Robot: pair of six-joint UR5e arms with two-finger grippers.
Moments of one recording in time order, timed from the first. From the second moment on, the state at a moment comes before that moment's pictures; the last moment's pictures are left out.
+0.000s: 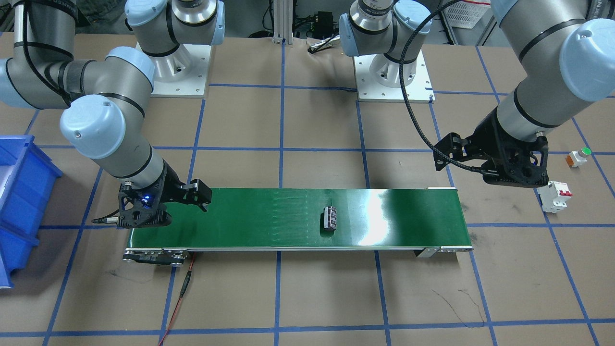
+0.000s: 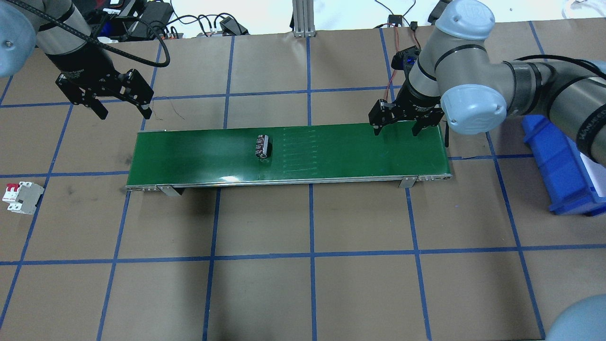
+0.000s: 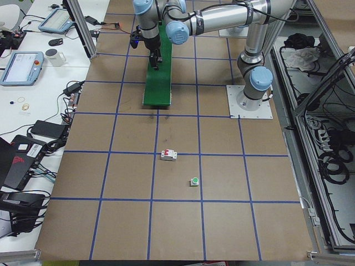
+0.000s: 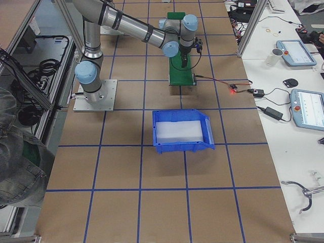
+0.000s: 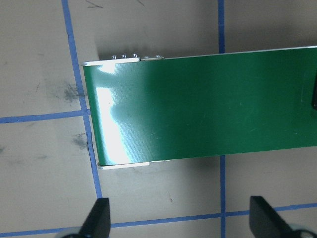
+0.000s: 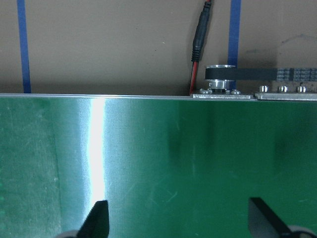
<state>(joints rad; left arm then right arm) -1.38 -1.73 -1.51 -1.59 1.58 0.26 1.56 -1.29 1.77 -2.04 -1.42 -0.03</state>
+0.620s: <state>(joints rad) -1.38 -1.74 -1.51 -1.58 1.58 0.26 1.56 -1.28 1.78 -2.04 -1.40 -0.02</state>
